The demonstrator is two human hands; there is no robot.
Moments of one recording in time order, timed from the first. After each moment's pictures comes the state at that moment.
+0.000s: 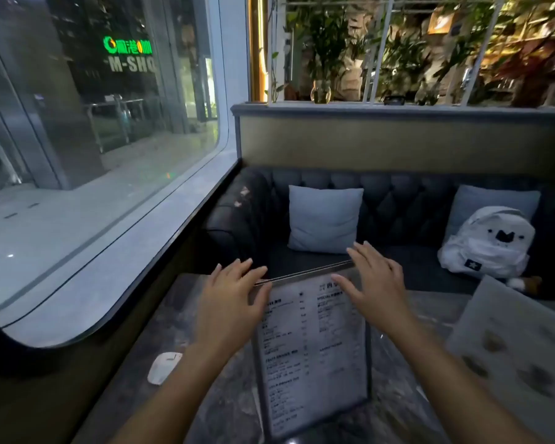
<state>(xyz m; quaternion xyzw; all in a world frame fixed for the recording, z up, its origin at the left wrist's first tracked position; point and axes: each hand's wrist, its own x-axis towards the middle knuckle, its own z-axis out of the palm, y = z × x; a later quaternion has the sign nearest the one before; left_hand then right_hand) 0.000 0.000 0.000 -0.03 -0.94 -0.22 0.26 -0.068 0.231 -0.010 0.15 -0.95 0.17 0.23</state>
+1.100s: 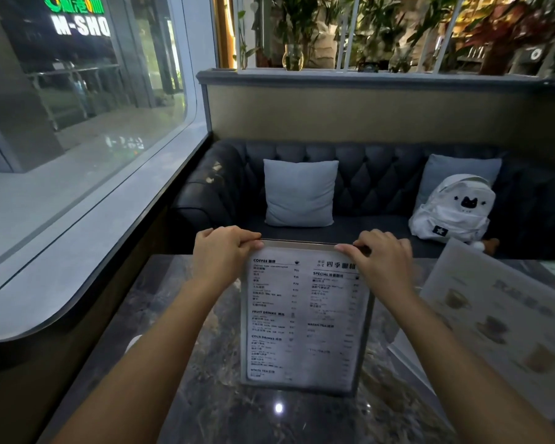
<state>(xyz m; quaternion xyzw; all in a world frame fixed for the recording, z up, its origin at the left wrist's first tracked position) -0.054 0.018 0.015 -0.04 -0.94 -0.28 0.20 -0.059 0.266 -0.004 0.06 -0.93 0.22 0.30</state>
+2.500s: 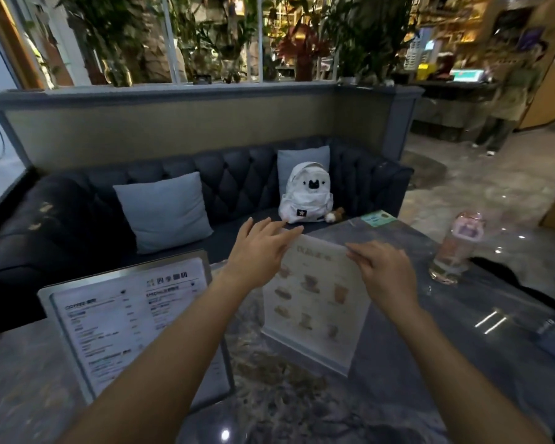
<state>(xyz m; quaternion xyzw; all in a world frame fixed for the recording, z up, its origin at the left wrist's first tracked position) -0.041 0.291 0.019 -0.43 -0.88 -0.15 0.12 0.084 0.467 0.006 -0.14 -0.91 0.15 0.34</state>
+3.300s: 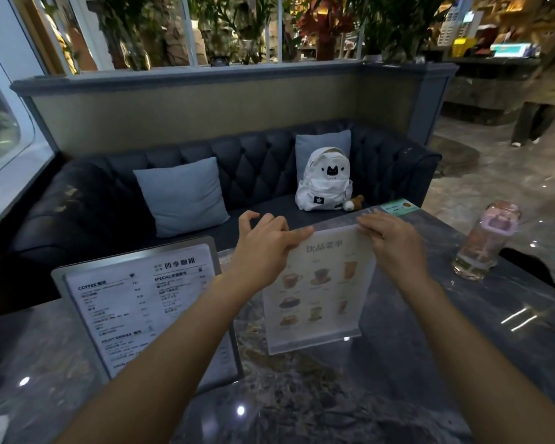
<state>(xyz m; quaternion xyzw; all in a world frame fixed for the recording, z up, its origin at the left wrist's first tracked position) -0.015 0.285 0.025 -0.40 -0.88 -0.14 0.19 0.054 0.487 0.010 -0.12 -0.90 0.24 0.34</state>
